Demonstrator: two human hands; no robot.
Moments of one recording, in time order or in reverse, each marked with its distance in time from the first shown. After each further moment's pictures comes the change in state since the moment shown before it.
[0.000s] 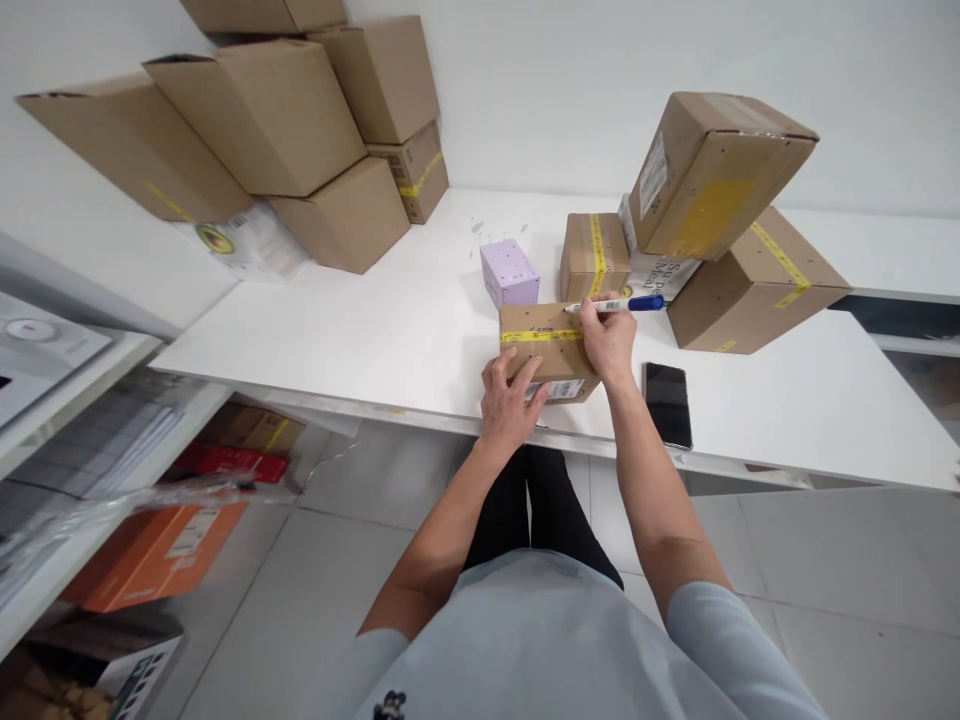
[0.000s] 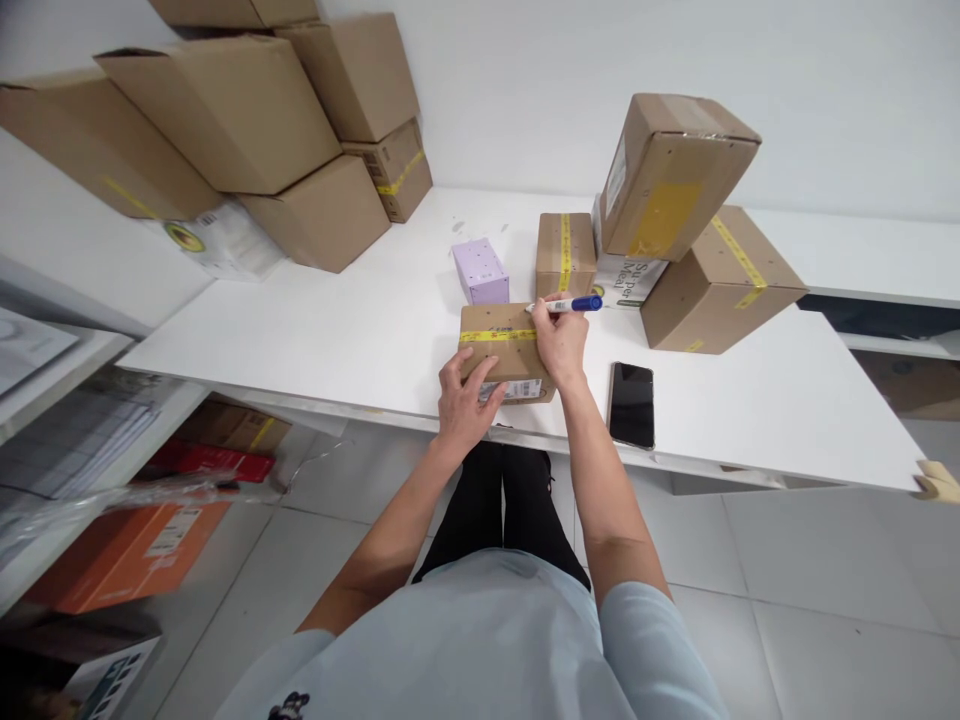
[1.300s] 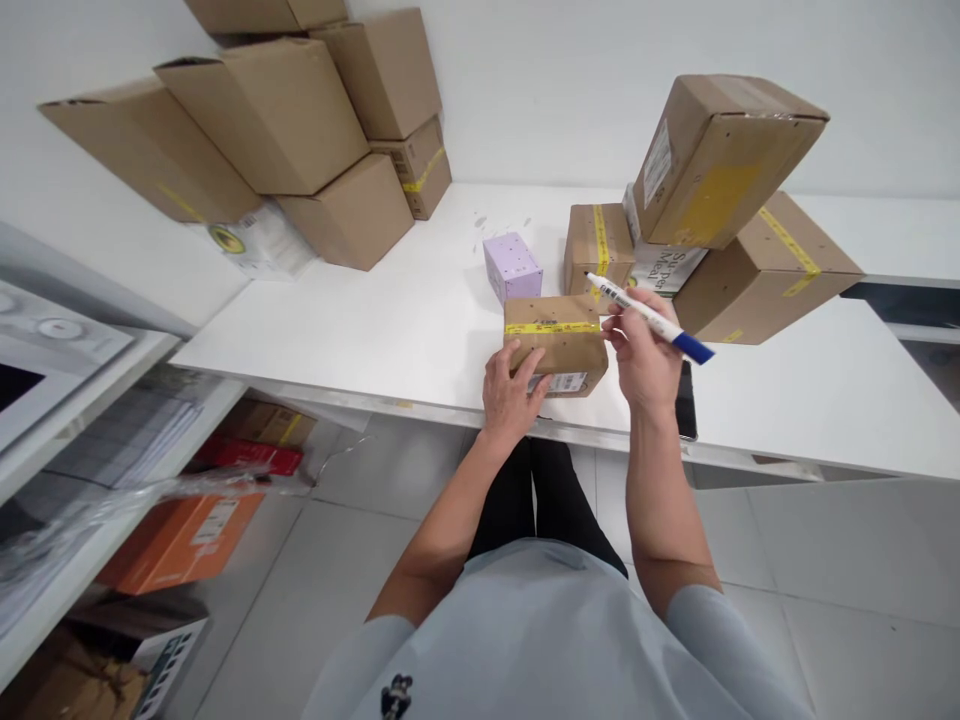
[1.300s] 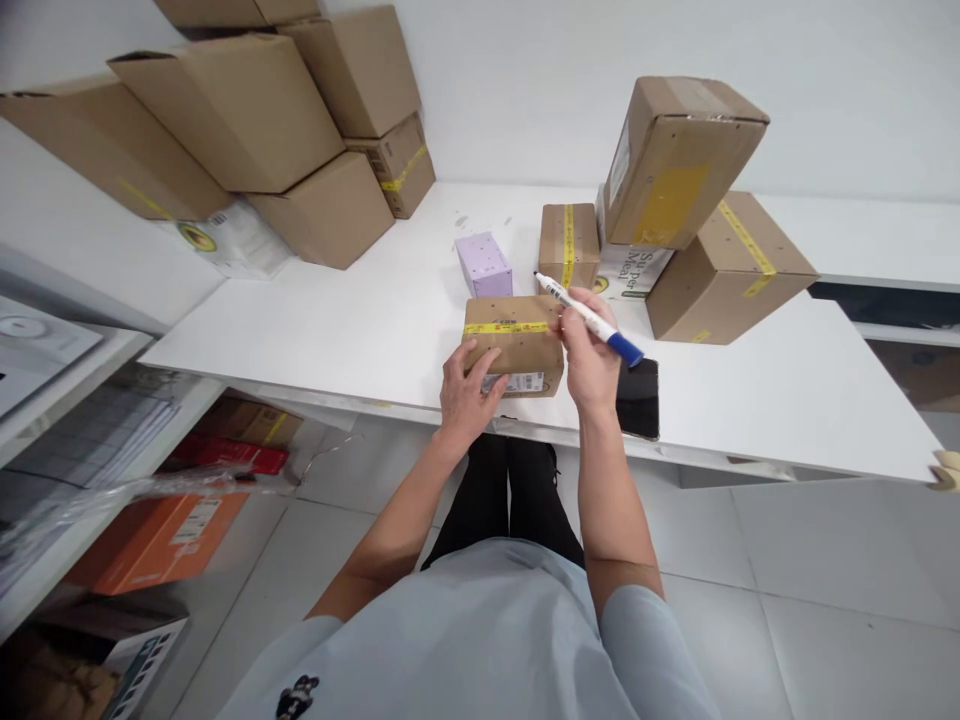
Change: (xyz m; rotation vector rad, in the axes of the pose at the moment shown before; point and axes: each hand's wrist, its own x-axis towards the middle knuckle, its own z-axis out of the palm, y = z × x) left_hand 0.004 0.003 -0.008 -0.033 -0.096 -0.073; right_hand -0.038 -0.019 -0.039 0.509 -0.024 0.024
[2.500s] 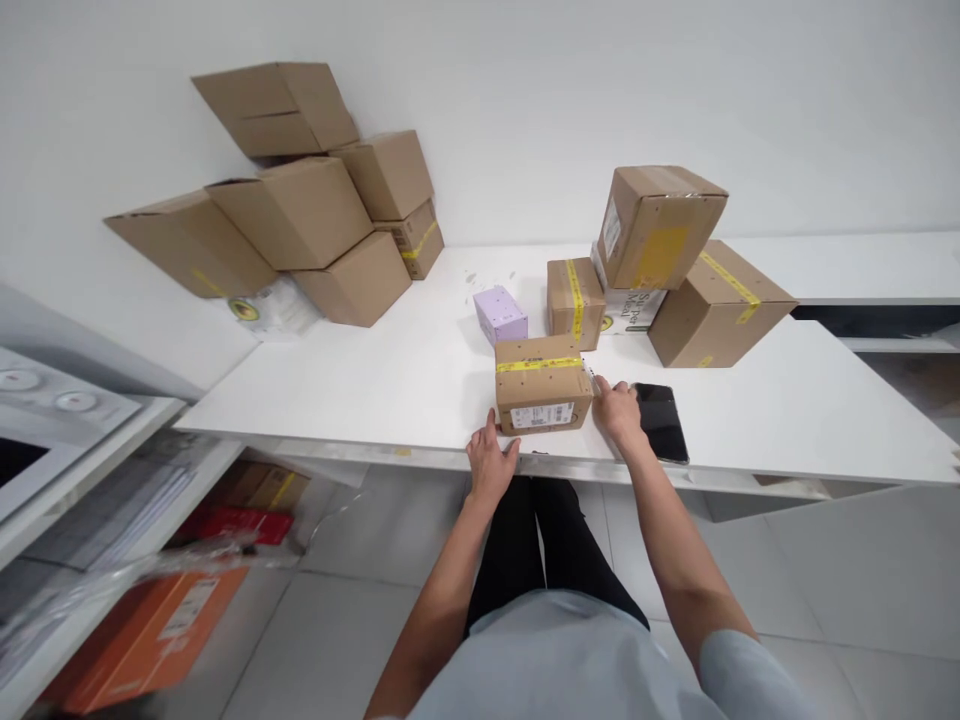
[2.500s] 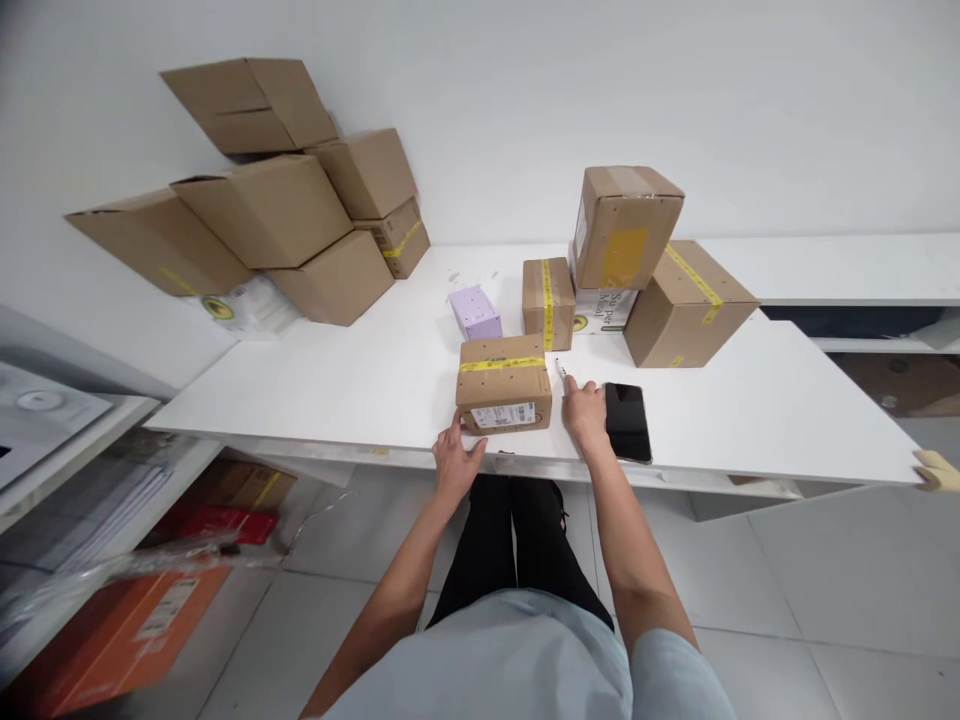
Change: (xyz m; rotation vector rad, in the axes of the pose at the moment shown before) left_hand -0.051 -0.060 0.030 0.029 -0.095 -0.234; right_hand -0.006 0.083 -0.051 -1.225 -0.255 0.345
